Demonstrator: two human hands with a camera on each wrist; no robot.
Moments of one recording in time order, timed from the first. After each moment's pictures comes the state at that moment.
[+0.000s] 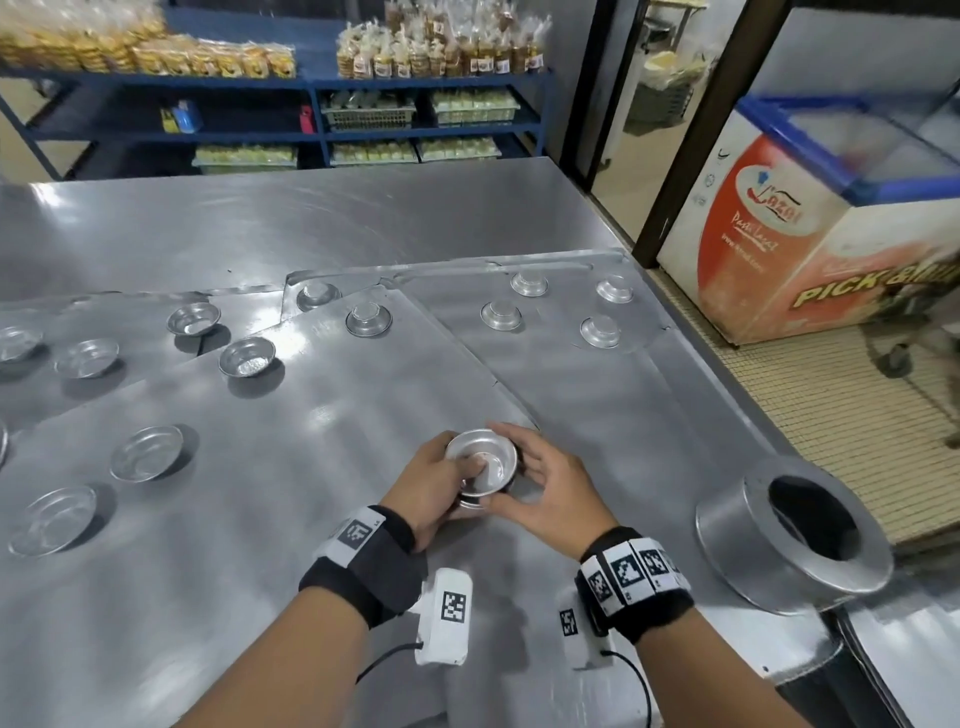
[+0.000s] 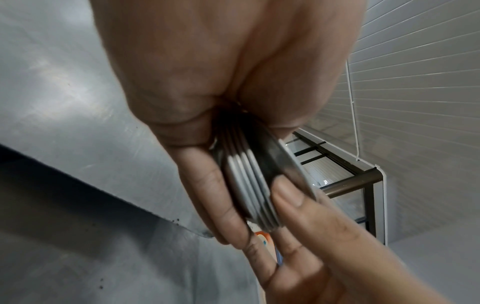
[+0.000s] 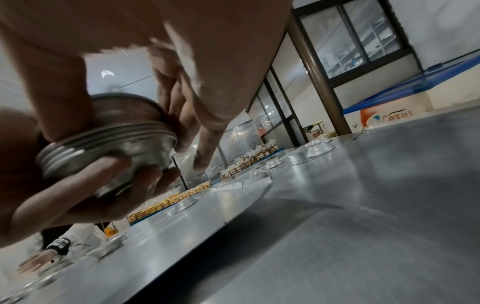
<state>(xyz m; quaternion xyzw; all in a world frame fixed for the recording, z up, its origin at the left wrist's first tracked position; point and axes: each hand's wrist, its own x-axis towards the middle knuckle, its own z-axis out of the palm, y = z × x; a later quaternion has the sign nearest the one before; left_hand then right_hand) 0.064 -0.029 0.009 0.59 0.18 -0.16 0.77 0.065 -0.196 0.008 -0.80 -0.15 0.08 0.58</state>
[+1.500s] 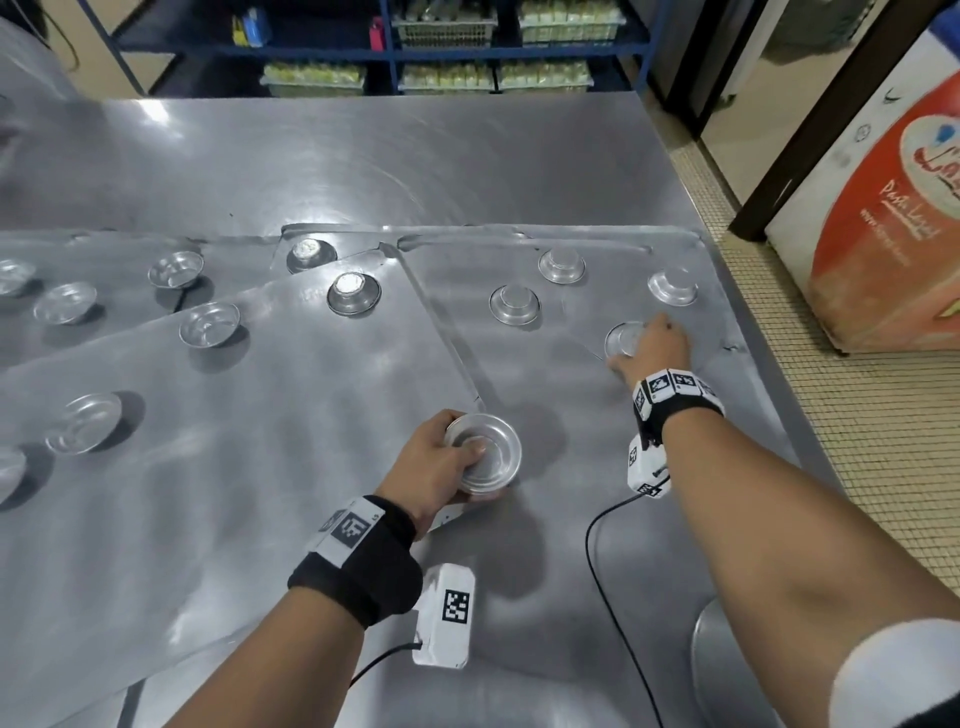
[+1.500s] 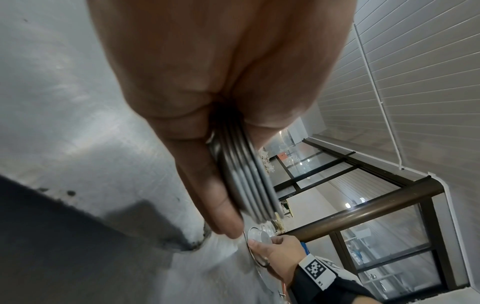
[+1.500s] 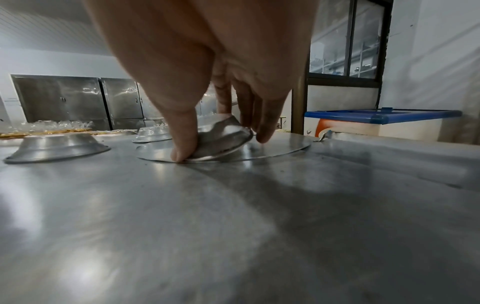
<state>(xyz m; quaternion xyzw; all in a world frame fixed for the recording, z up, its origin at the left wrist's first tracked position) 0.158 -0.091 -0.018 0.62 0.29 -0.11 0.72 0.391 -0.315 -0.068 -0.98 0.06 0.02 0.19</state>
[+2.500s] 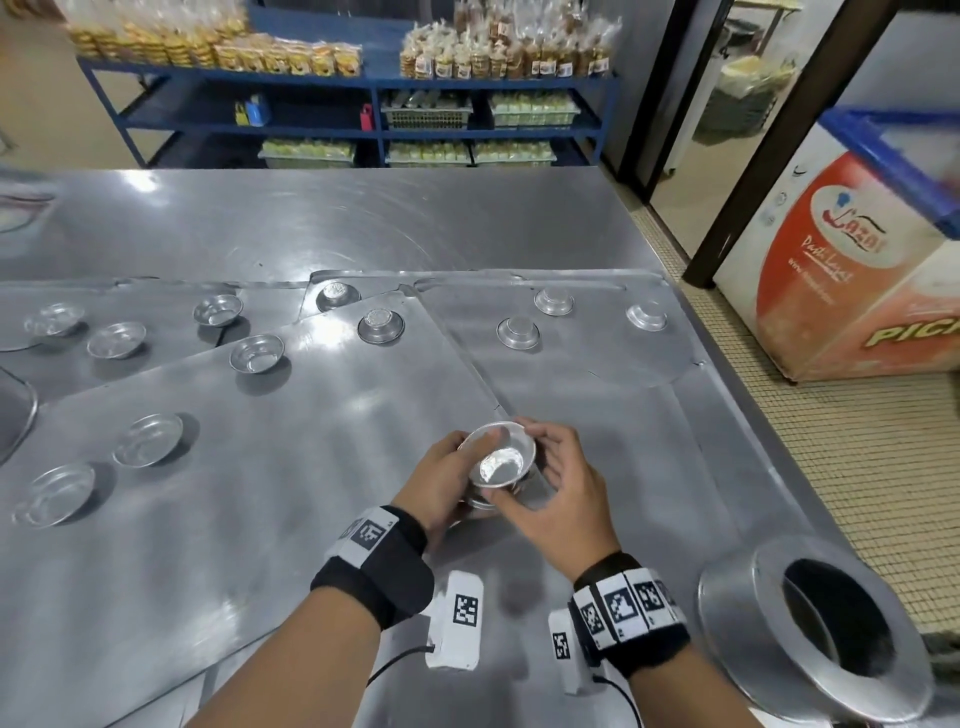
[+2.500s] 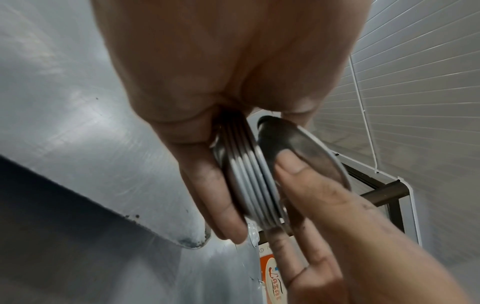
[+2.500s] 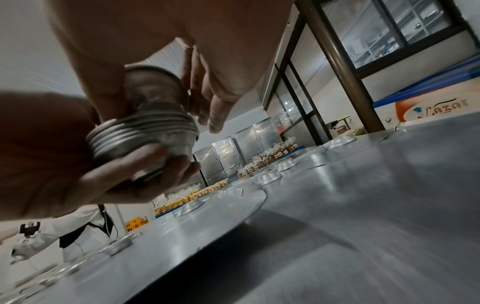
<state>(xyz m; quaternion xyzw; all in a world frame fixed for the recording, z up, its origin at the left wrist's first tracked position) 0.103 -0.070 0.024 0.57 0.24 -0.15 0.77 0.110 -0.223 0.008 -0.78 -0.16 -0.03 0.60</state>
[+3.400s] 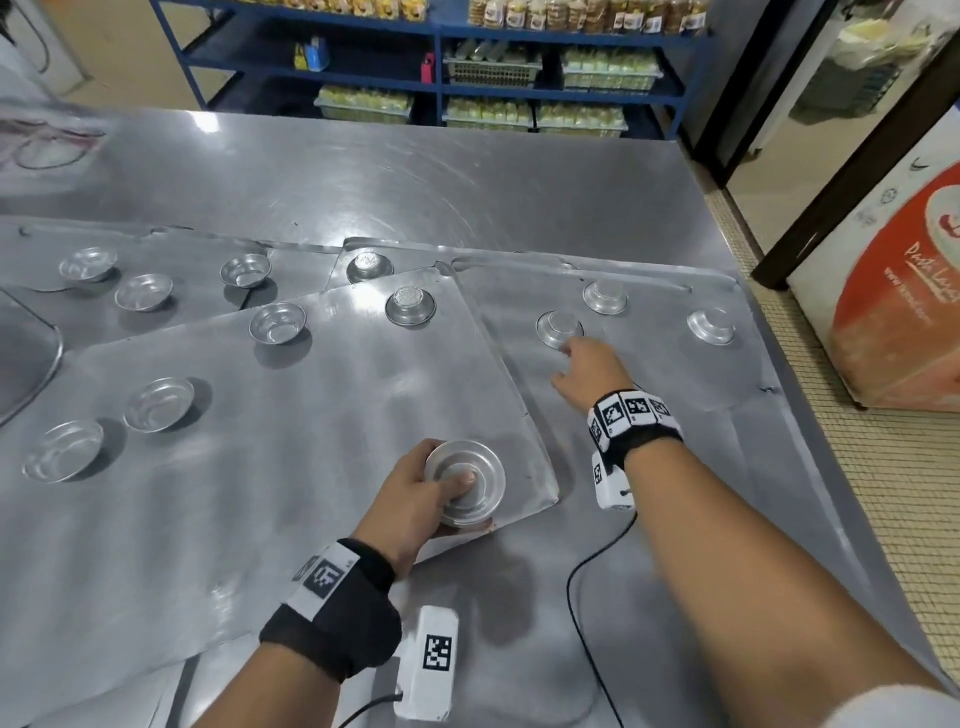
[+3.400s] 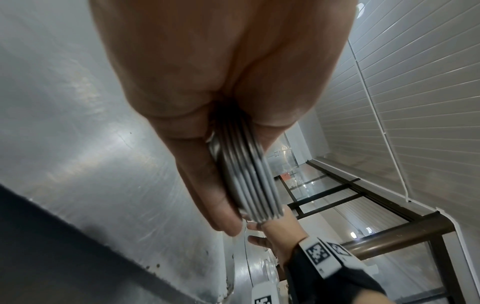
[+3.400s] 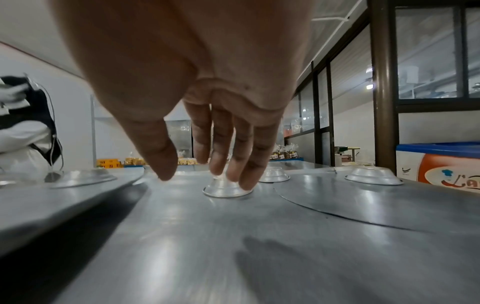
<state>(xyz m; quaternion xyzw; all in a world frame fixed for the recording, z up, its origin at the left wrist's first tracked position) 0.100 -0.039 -0.003 0.56 0.30 -0.06 0.77 0.337 -0.194 -0.026 -0.97 -0.17 0.09 0.16</state>
